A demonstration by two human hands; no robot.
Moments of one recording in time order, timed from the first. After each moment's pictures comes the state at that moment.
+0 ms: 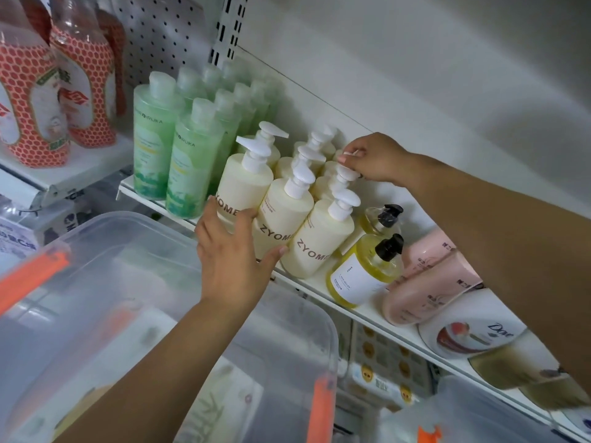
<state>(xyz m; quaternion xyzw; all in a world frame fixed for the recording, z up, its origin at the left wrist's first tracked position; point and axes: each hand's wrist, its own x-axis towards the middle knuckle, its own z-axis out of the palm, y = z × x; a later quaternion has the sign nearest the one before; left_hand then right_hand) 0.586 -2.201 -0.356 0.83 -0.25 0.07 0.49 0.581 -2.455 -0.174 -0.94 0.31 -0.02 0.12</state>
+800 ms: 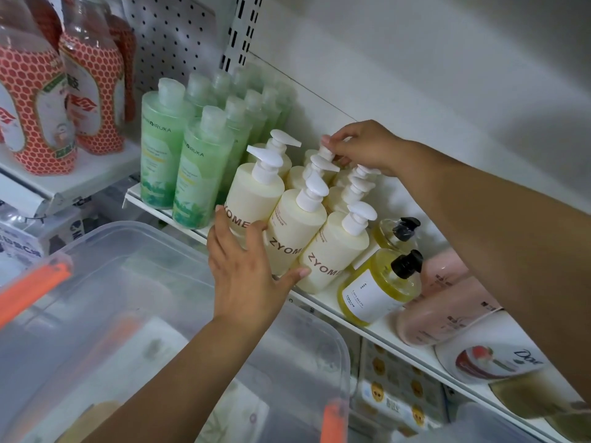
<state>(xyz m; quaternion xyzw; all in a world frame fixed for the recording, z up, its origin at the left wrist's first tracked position) 0.584 -2.212 -0.363 0.84 -0.25 0.07 0.48 0.626 -2.445 -0.171 -0.93 0.28 -0.02 0.23</state>
